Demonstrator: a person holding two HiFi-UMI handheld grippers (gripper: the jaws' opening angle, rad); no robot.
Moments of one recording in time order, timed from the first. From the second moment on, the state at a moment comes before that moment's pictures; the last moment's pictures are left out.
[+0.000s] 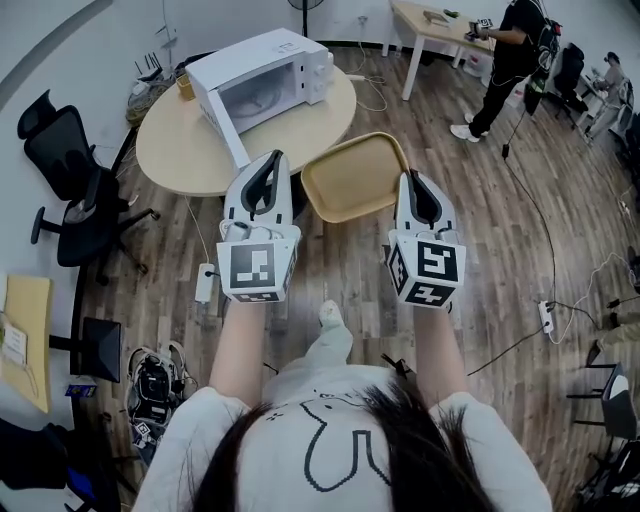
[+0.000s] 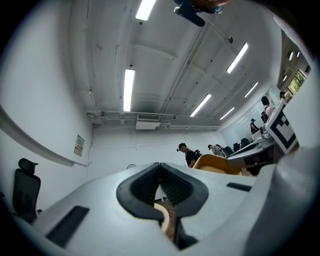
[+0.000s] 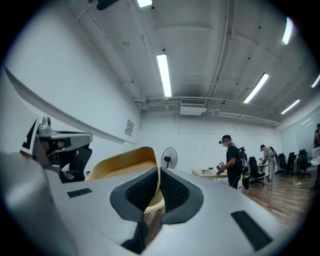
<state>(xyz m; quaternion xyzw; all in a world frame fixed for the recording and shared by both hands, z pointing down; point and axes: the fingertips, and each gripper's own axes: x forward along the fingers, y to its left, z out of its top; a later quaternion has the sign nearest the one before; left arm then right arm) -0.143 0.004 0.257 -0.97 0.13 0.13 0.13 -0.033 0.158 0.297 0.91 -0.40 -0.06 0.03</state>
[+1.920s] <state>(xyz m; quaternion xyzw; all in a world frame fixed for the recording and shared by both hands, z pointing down) 0.112 -0.254 0.323 -0.93 0.35 0.04 0.07 0.294 -0.172 0.376 0.82 -0.57 0.07 0.03</state>
